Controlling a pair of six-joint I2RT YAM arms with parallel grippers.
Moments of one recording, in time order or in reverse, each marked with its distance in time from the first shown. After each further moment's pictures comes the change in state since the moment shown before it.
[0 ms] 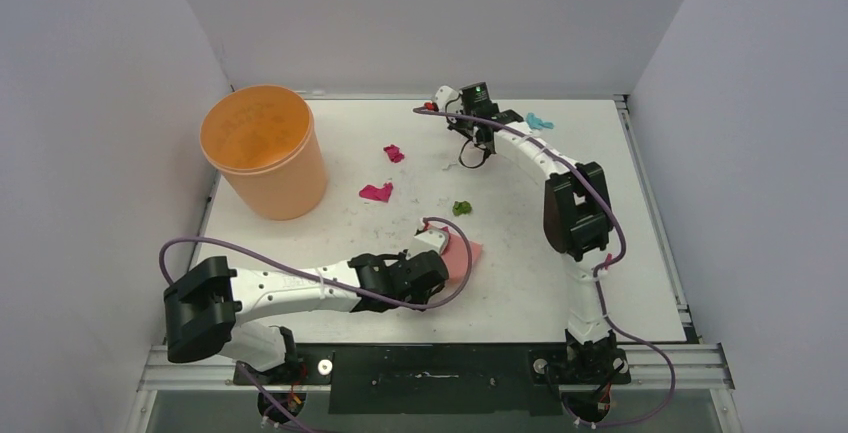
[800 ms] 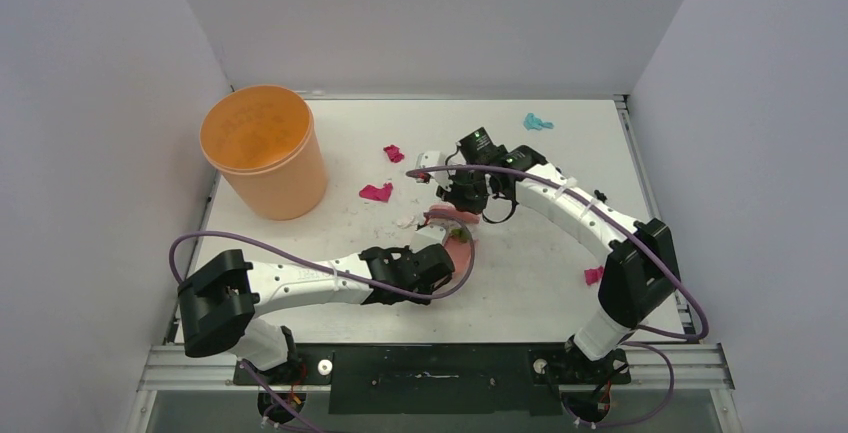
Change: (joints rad) left arm 0.037 0.089 0.076 -0.026 0.001 -0.042; right arm 0.203 -0.552 -0.458 -0.372 -0.406 0.008
